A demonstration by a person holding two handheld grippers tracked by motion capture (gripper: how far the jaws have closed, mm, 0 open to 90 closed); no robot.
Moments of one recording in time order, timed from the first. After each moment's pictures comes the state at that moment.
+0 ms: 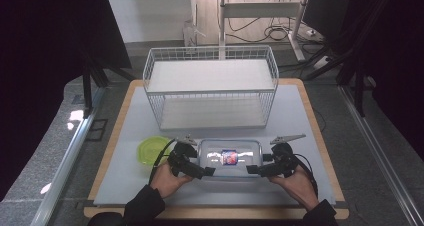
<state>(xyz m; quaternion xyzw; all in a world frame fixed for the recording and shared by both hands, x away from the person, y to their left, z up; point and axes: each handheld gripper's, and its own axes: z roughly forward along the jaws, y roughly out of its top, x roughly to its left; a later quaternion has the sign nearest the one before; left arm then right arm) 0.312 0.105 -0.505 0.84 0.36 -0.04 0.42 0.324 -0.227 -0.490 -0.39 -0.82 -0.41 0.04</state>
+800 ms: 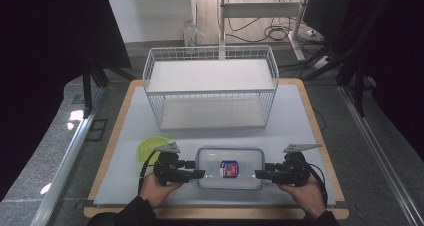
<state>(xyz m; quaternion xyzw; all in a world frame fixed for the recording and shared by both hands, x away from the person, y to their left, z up) 0.284 0.140 -0.507 0.79 0.36 -0.07 0.49 0.295 -0.253 -0.483 -0.39 -0.80 -0.45 0.06</state>
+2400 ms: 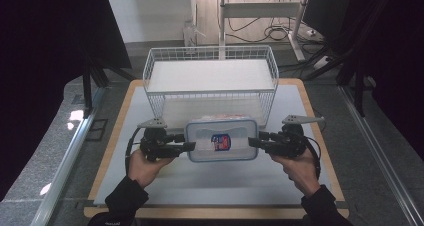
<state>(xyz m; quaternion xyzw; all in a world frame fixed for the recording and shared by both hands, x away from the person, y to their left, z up) 0.307 0.165 -0.430 0.78 0.36 0.02 0.51 0.328 -0.224 -0.411 -0.36 -0.77 -0.52 -0.01</state>
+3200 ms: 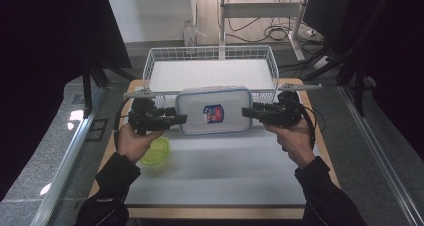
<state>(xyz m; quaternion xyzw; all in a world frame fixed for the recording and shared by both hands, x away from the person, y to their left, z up) 0.340 0.190 -0.368 0.77 0.36 0.05 0.53 0.372 -0.200 -0.351 -0.35 -0.76 -0.55 -0.02</state>
